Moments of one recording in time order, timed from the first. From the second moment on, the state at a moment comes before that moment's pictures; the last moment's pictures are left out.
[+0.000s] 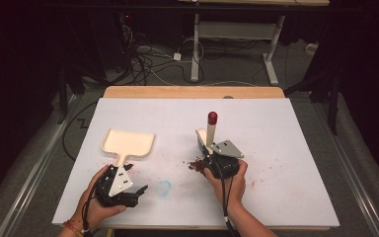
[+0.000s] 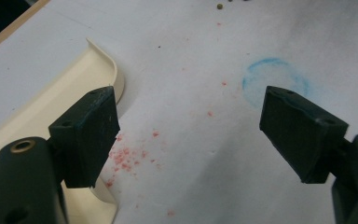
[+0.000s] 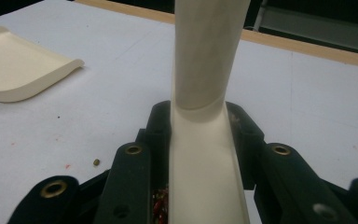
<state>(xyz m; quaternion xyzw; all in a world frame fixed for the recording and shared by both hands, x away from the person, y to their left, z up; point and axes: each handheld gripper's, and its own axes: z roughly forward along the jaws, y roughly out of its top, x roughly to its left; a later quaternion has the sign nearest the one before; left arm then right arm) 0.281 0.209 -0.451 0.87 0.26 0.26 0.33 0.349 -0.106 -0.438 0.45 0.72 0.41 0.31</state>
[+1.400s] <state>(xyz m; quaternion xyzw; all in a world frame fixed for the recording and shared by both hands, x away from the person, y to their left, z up) 0.283 0.207 -0.453 0.87 0.26 0.26 0.32 0.317 -0.234 -0.391 0.30 0.80 0.44 0.29</state>
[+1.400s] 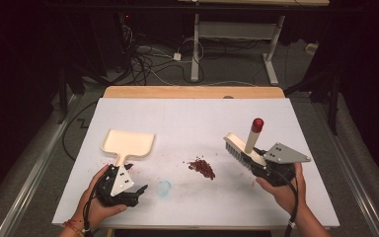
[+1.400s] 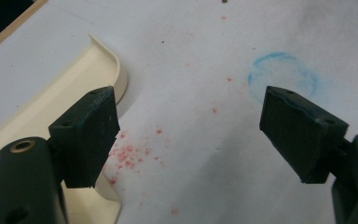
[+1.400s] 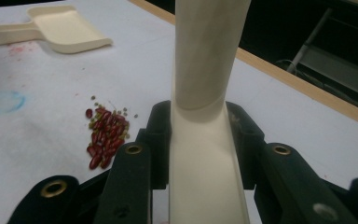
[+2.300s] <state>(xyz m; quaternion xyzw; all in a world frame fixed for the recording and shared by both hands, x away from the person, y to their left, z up) 0.283 0.204 -0.454 0.88 0.26 0.27 0.31 0.288 -0.285 -0.404 0.23 0.87 0.39 0.19</state>
